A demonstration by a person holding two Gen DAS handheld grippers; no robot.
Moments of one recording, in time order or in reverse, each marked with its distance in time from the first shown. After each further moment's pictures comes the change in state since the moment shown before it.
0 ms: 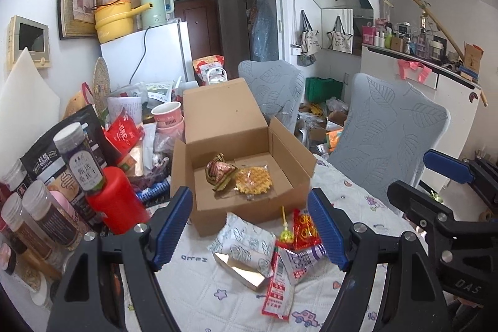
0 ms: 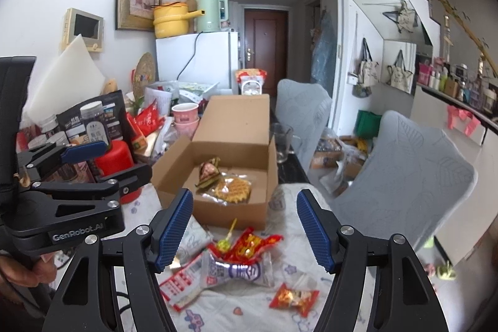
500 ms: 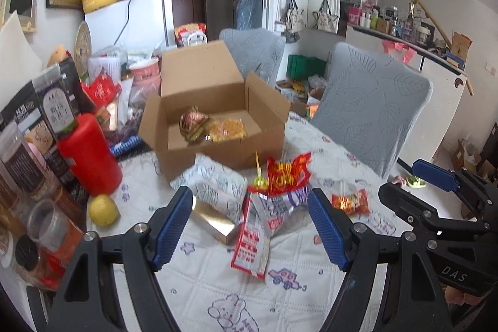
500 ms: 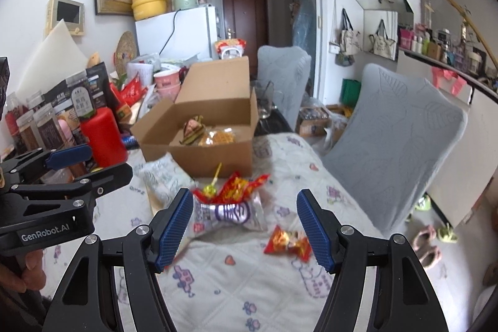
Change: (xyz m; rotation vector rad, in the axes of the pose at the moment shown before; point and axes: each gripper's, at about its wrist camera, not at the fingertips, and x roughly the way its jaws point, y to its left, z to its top) left arm 0.010 -0.015 -0.068 -0.028 0.119 -0.095; right arm -0.002 -0.015 -0.077 0.097 0.113 -0.031
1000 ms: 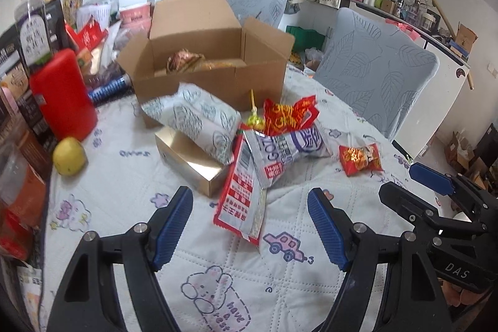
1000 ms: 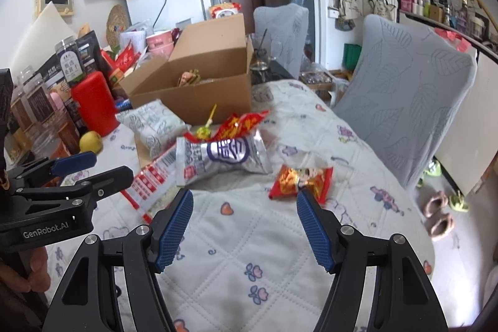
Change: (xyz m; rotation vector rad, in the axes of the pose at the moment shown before) left arm 0.054 0.004 -0.055 -0.061 0.130 -0.057; right arm 0.039 -0.014 -0.058 0.057 0.119 0.025
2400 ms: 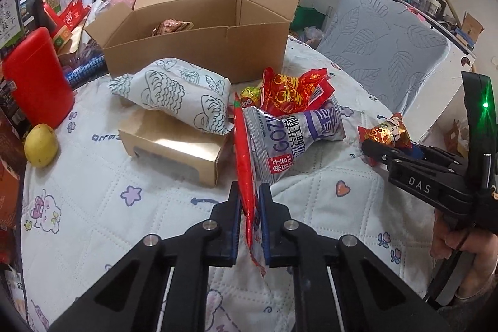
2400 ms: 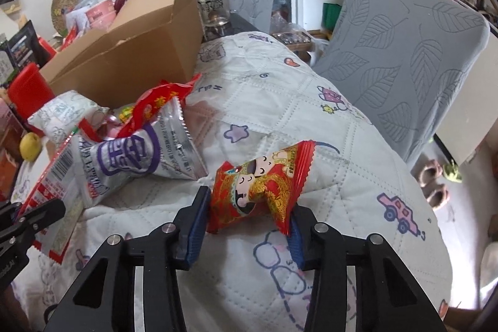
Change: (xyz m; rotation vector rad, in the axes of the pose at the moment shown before) left arm 0.043 -0.004 -0.002 0.011 0.096 -0.003; right arm 0.090 -0.055 0.011 0.077 0.142 -0.065
